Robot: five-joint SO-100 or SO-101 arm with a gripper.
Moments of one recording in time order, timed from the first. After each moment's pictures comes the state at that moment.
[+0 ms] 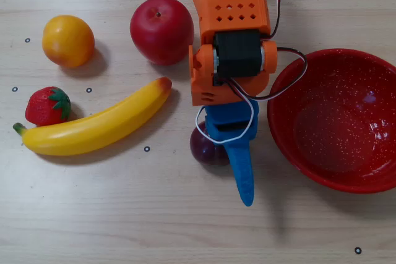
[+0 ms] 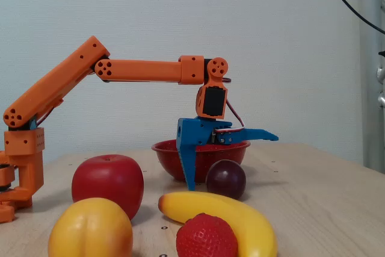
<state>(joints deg) 1.8 37.2 37.3 96.4 13.4</state>
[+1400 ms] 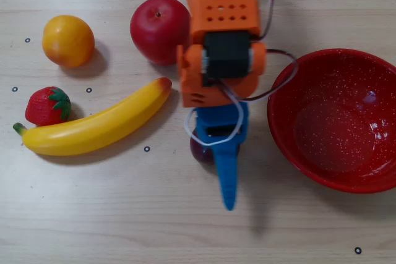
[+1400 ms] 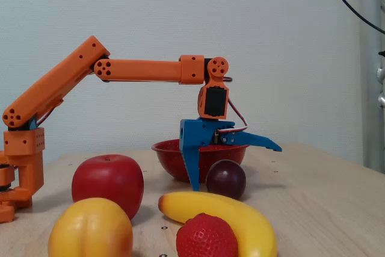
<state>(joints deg) -0.7 37.2 37.3 94.4 12.7</state>
